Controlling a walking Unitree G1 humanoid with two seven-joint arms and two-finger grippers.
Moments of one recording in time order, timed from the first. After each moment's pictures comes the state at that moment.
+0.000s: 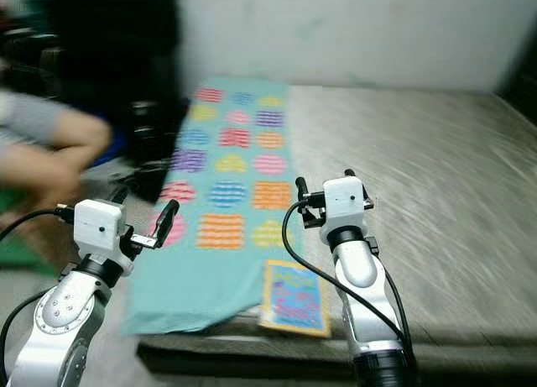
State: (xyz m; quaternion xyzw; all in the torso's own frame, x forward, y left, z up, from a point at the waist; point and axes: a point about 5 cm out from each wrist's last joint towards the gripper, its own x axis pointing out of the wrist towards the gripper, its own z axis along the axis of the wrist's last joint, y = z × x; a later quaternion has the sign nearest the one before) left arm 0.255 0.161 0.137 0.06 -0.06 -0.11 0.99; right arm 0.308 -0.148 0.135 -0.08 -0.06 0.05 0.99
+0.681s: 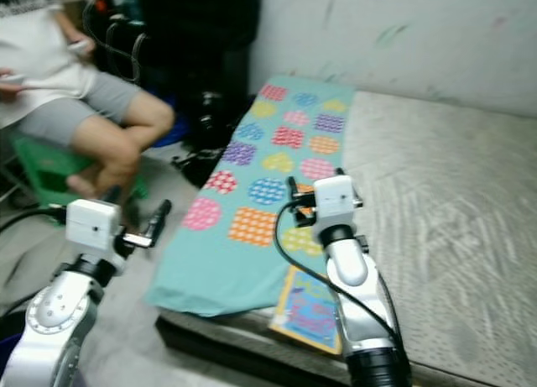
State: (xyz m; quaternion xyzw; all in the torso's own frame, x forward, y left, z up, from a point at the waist) left arm 0.255 0.167 0.136 0.06 -0.05 -0.11 0.99; right arm 0.309 -0.138 0.136 -0.08 -0.06 0.07 0.99
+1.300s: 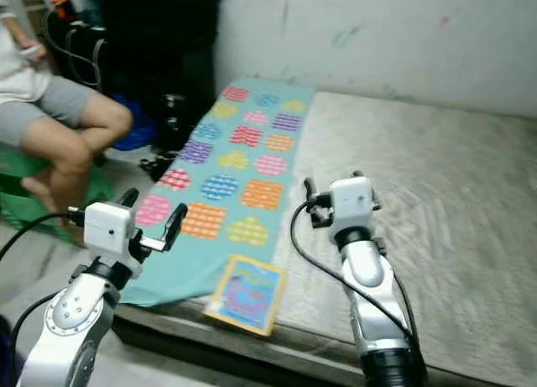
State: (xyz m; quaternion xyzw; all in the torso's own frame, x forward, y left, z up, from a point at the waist) left arm 0.255 0.155 0.134 0.05 -0.05 -0.12 0.99; right arm 0.309 -0.155 0.132 -0.08 -0.05 0.04 0.99
